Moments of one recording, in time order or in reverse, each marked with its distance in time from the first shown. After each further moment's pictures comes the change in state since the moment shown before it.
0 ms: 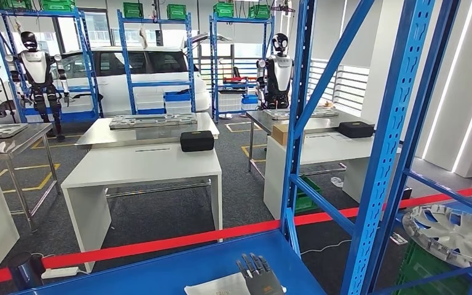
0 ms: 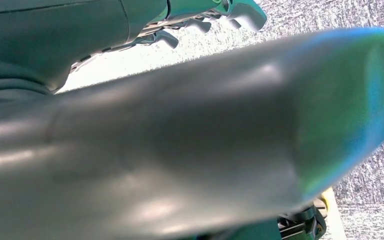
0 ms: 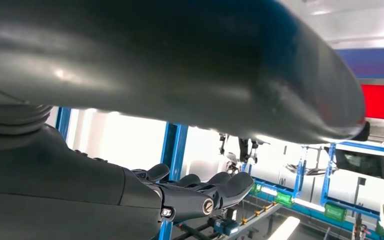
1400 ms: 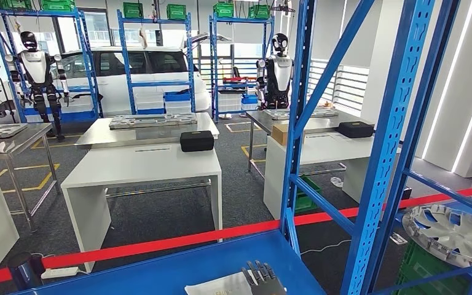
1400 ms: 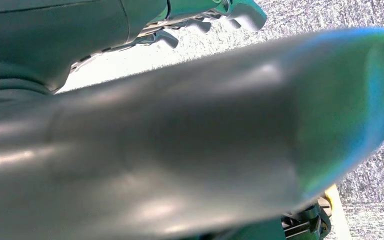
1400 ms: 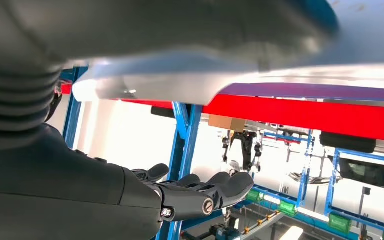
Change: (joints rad) left arm 0.000 0.000 0.000 0.000 -0.011 -0.008 0.009; right arm 0.039 -0.016 -0.015 0.000 -0.008 -0.011 -0.012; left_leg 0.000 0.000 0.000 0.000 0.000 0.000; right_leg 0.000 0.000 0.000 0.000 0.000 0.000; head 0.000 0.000
